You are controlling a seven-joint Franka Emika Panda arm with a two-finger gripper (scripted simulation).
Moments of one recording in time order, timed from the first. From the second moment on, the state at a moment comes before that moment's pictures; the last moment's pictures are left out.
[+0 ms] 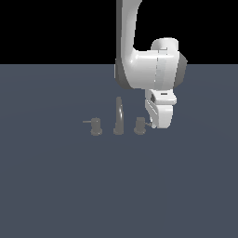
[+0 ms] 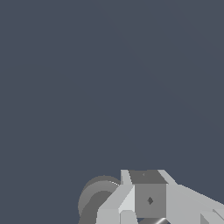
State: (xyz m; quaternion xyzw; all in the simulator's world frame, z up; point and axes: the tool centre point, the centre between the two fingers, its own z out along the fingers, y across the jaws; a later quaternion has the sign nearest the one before) arm 0.025 -0.140 0.063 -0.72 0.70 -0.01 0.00
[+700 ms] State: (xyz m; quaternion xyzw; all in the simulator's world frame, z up) arm 0.005 -0.118 0.063 -0.70 0.71 -0.01 0.00
